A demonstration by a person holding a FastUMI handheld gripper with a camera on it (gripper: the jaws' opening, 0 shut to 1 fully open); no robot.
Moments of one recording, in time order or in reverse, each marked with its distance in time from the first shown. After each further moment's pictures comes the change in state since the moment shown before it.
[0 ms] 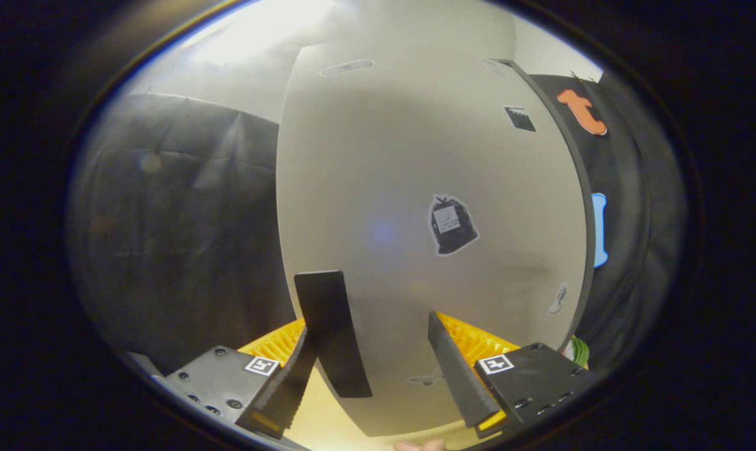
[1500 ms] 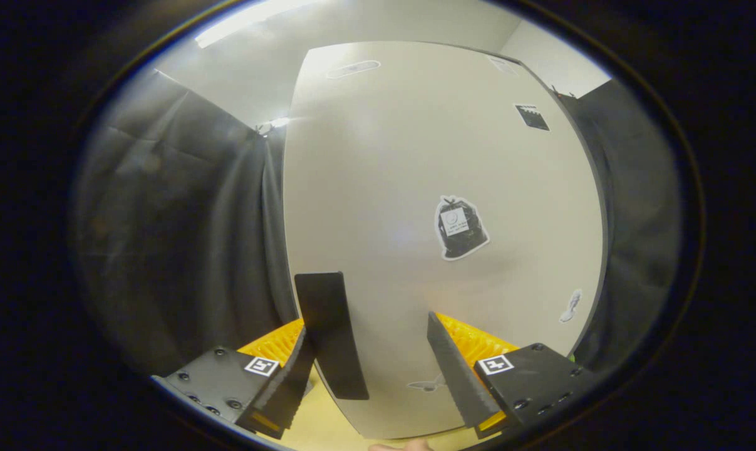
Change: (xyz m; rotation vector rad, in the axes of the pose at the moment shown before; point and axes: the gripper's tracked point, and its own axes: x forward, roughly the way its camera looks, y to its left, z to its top) arm 0.083 0.016 -0.009 0.000 -0.041 -0.314
